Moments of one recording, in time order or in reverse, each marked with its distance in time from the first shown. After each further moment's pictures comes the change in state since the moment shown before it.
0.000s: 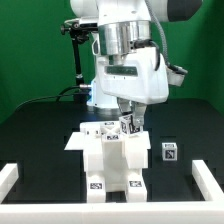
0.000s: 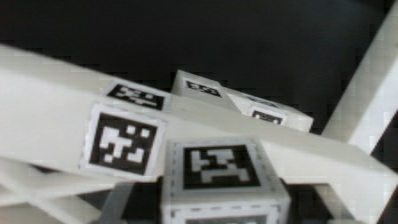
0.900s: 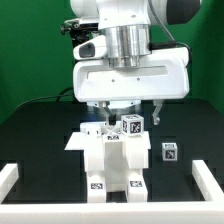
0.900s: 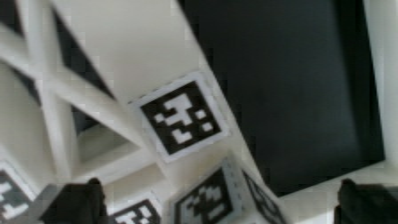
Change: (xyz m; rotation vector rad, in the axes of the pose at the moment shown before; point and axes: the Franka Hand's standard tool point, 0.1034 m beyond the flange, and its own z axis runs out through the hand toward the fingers) arm -0.004 0.011 0.004 -0.009 -0.003 -0.879
